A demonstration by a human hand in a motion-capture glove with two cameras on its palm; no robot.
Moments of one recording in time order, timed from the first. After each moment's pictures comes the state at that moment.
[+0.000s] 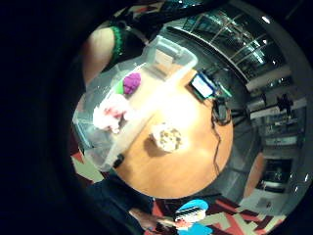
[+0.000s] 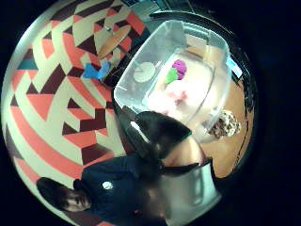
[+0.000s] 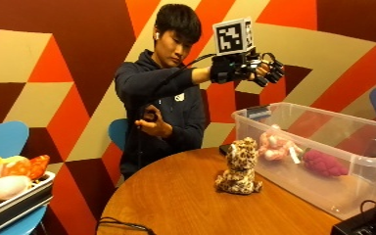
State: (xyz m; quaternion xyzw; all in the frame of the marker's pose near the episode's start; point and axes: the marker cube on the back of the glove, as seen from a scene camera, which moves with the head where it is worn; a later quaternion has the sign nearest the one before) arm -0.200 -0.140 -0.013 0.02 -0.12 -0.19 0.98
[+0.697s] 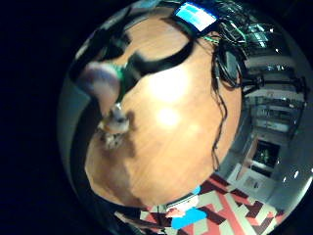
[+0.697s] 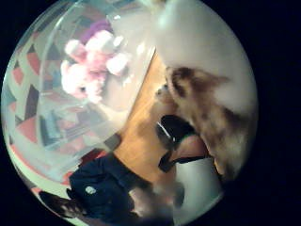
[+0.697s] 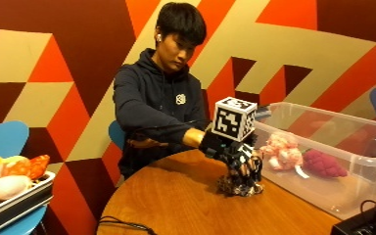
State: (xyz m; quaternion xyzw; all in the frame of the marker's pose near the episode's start) arm -0.124 -0.169 0.199 -0.10 -0.02 -0.13 0.99
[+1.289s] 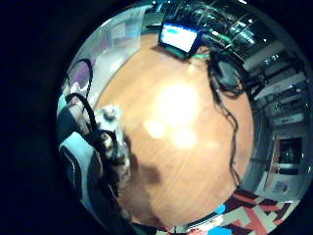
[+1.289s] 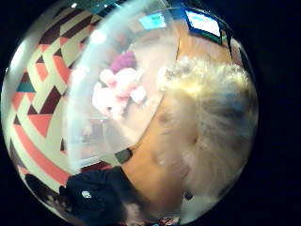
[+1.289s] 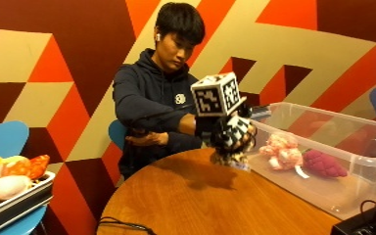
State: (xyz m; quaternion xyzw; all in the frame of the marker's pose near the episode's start) arm -0.109 -0.170 0.140 0.04 -0.14 -0.10 0.98
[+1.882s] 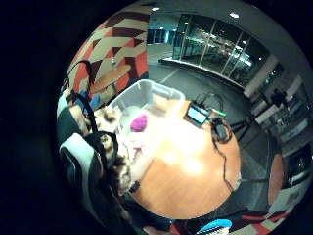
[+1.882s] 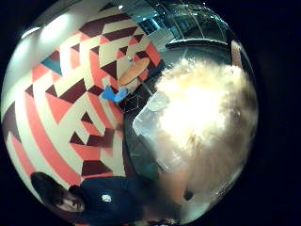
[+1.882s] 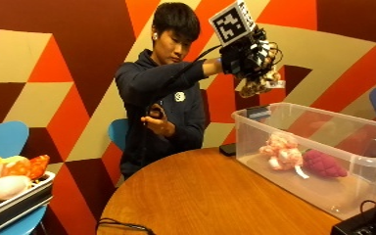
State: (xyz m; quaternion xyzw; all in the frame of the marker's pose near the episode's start) arm -0.208 -0.173 -0.059 0.16 -0.20 -0.15 0.95
